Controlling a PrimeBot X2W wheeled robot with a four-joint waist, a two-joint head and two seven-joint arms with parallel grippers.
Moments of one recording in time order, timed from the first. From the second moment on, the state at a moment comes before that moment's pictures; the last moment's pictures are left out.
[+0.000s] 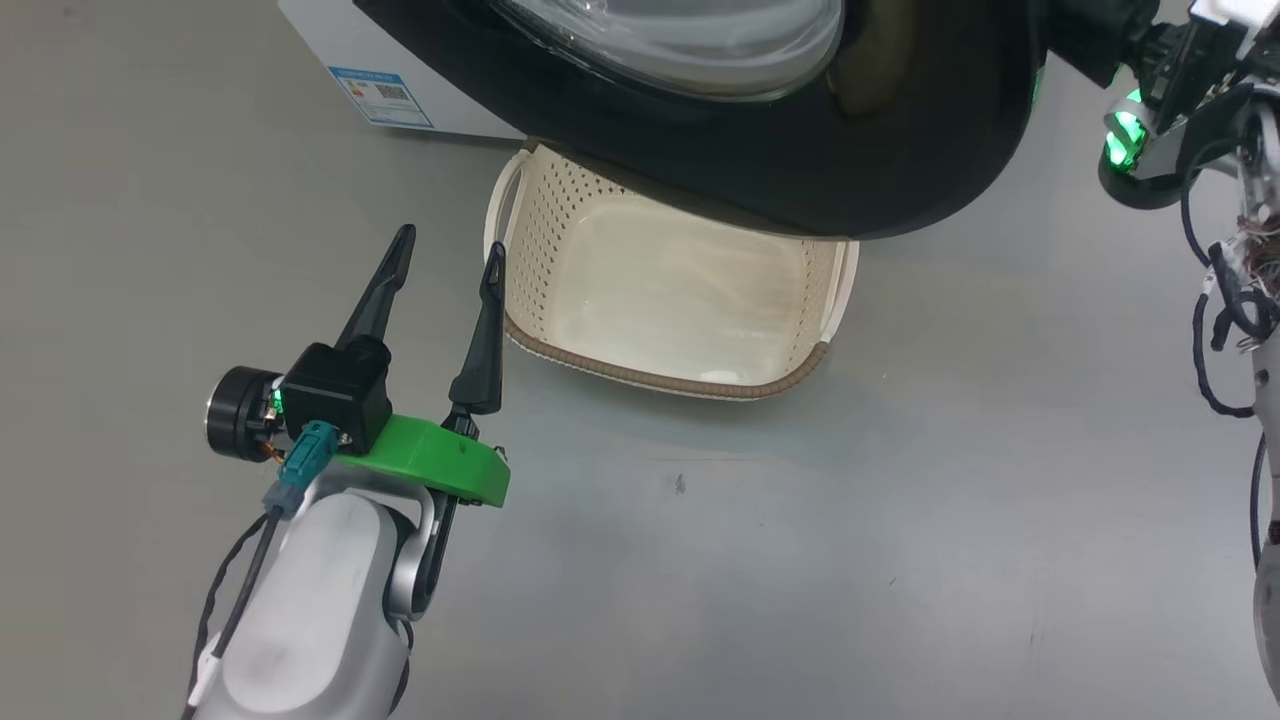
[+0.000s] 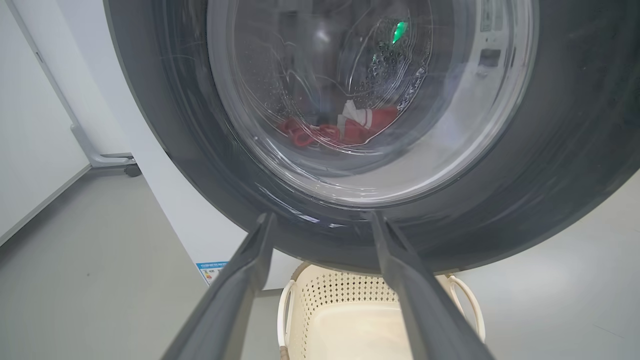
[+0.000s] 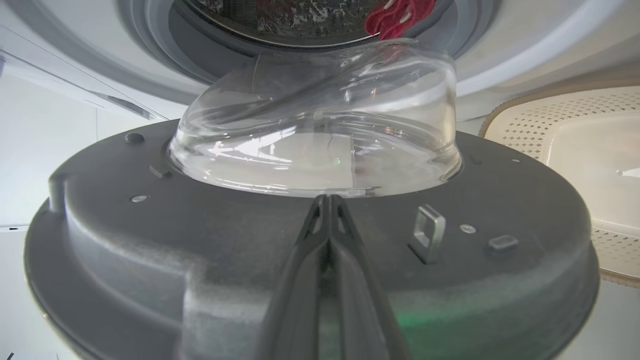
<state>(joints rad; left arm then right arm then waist) -0.44 0.03 -0.36 0.27 -0.33 0.05 -0.25 -1.01 -0.25 0.10 0.59 1.59 0.04 0.94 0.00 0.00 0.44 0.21</state>
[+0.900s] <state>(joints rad) -0.31 0.03 -0.36 0.35 -0.31 0.02 -0.25 -0.79 -0.13 0.16 0.60 1.64 0.08 1.00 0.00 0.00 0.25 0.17</state>
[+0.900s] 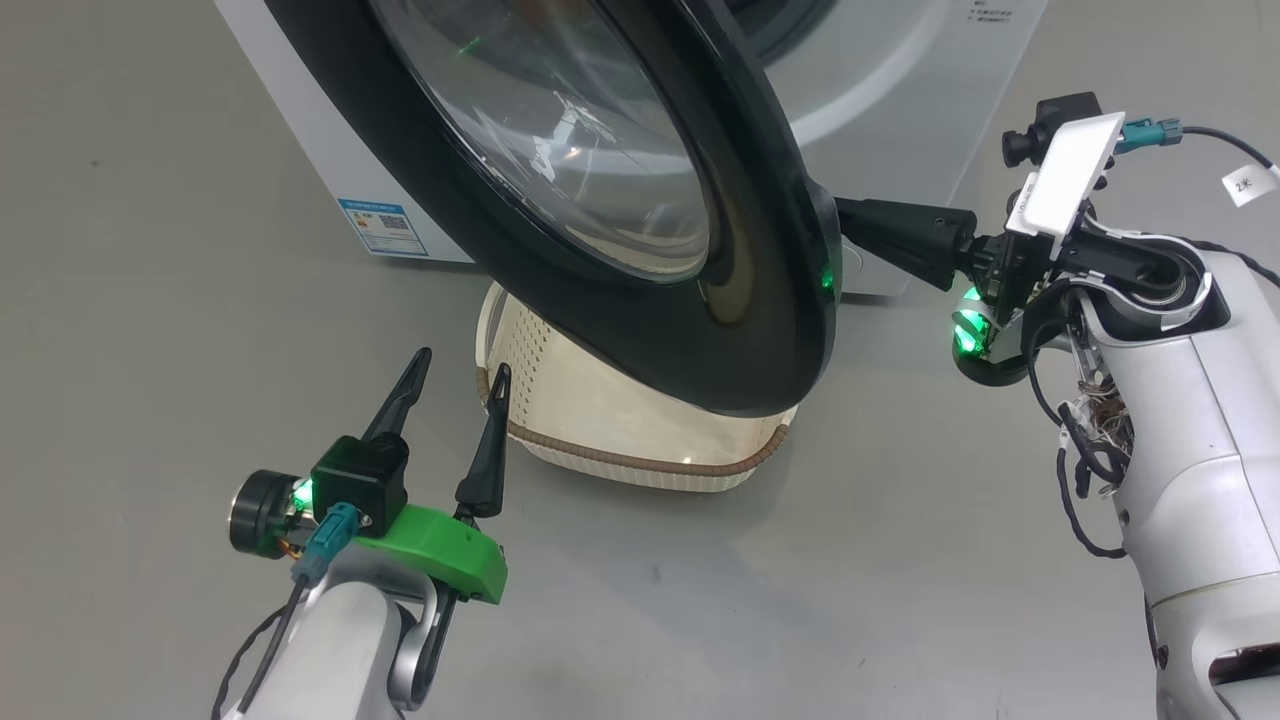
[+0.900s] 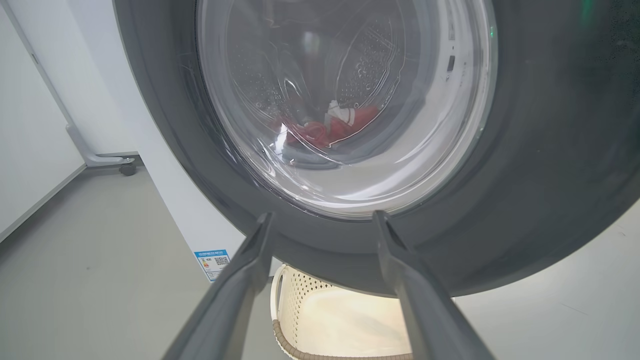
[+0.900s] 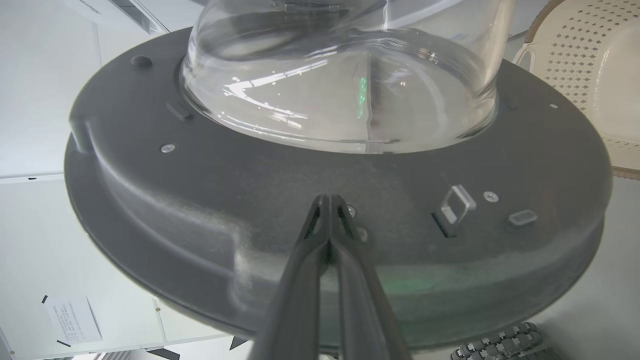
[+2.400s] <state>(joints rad) -0.28 0.03 -0.40 0.35 -0.33 0.01 -0.25 -0.58 -0.07 0.32 0.51 1.70 0.10 0.99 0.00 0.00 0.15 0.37</state>
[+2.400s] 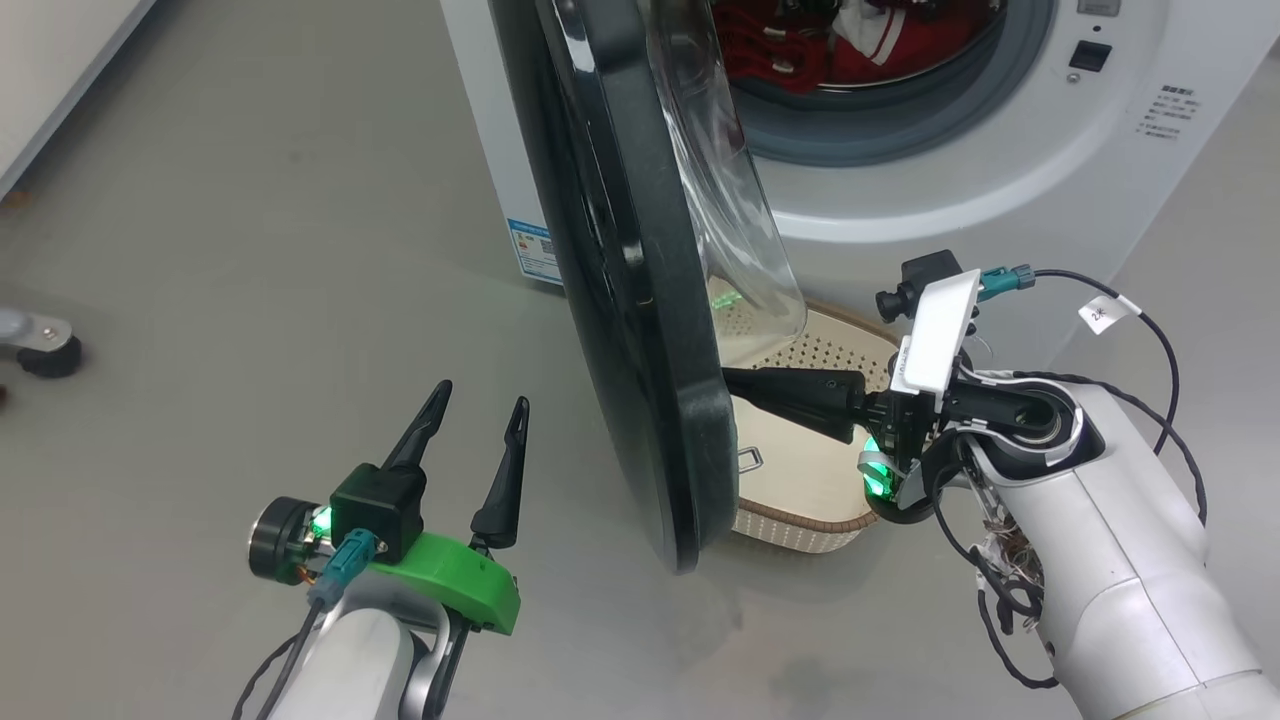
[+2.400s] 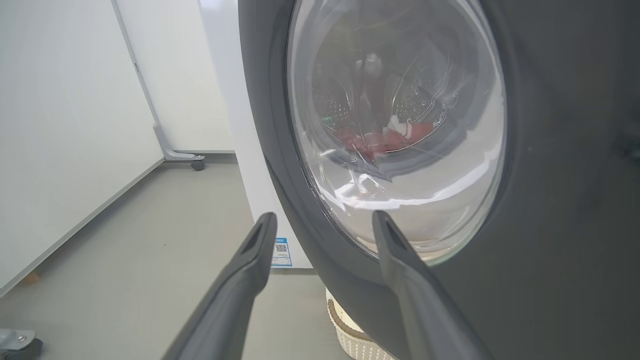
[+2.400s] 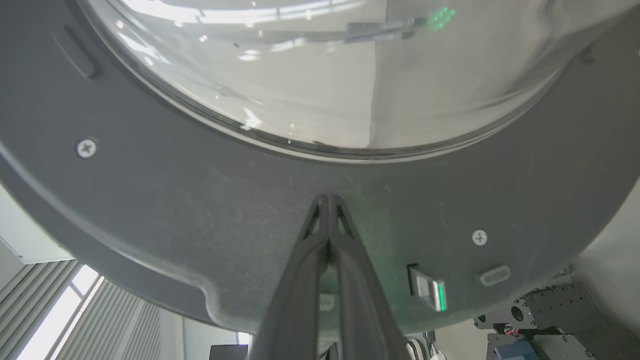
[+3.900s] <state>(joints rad) -0.24 0.03 -0.34 0.35 -0.33 0.03 -0.25 -0.44 -0.09 0.35 0.44 1.84 0.11 0.74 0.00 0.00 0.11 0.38</state>
